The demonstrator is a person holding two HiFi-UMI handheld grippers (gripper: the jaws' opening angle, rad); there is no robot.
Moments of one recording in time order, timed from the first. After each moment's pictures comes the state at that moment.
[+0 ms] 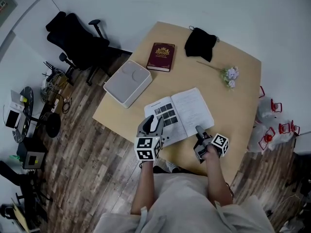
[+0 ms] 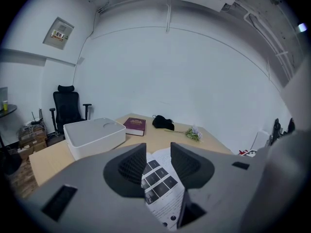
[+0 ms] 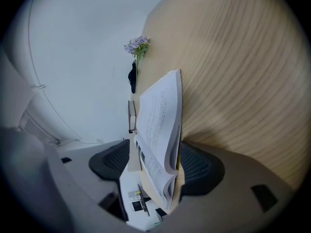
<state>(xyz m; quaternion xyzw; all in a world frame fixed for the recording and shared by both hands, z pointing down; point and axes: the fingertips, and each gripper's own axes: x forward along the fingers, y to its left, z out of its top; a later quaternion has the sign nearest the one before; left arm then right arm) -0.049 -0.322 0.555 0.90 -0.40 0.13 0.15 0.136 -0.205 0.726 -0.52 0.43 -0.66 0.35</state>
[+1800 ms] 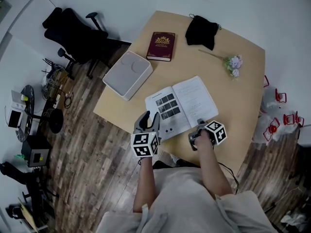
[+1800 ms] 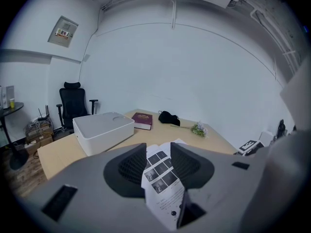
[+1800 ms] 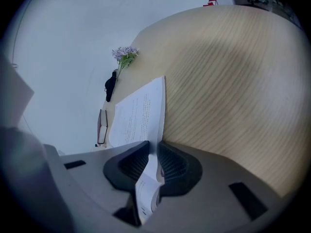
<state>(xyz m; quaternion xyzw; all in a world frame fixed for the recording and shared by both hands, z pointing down) -0.079 -0.323 0.573 0.88 -0.42 0.15 0.16 0.136 -0.206 0.748 -0.66 0.28 -0.65 0.26</state>
